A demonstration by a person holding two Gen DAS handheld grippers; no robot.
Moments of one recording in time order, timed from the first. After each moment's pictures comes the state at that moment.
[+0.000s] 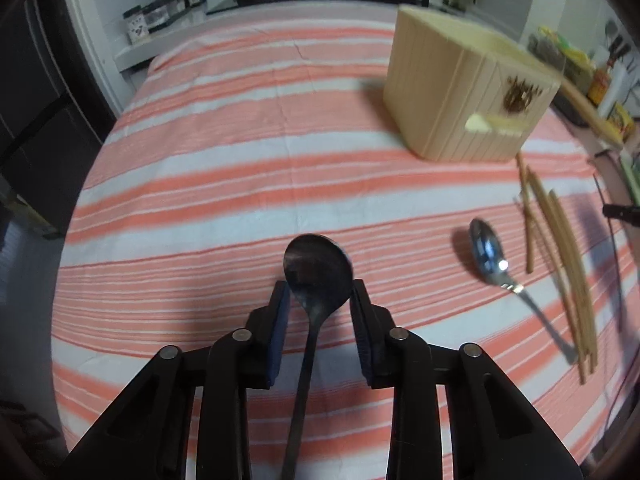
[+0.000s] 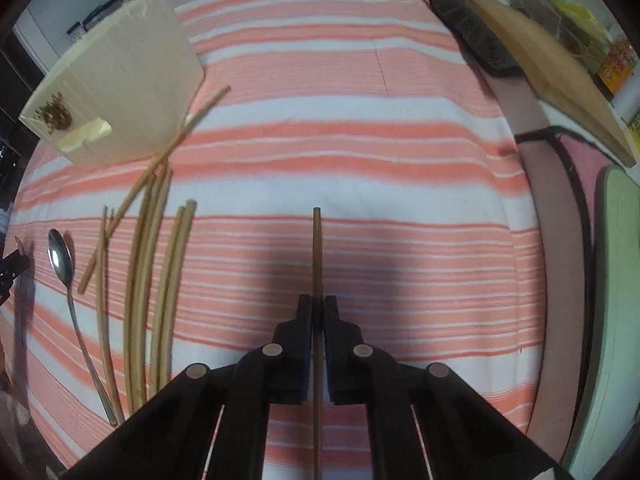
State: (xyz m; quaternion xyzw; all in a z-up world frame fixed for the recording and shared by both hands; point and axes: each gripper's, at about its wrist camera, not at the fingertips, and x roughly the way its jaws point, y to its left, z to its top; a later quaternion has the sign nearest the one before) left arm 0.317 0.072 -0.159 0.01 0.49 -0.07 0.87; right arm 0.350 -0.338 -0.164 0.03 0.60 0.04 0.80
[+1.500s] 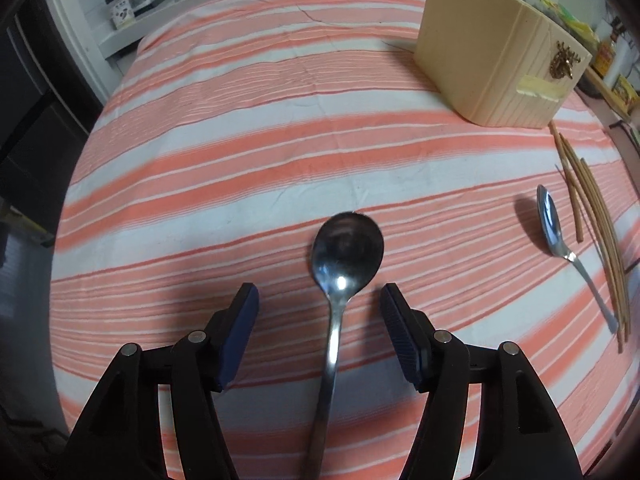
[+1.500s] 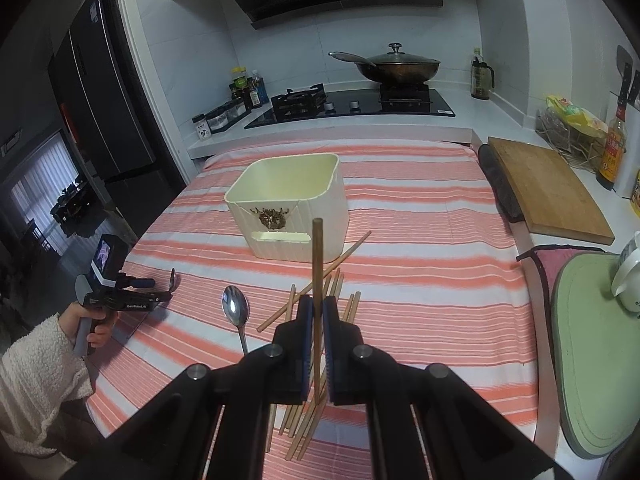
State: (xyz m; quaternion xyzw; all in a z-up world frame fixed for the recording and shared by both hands) left arm 0.353 0.095 -0.209 0.06 0.54 -0.08 0.83; right arm 0.243 -0.294 -0.028 0.05 0.41 0.14 0.90
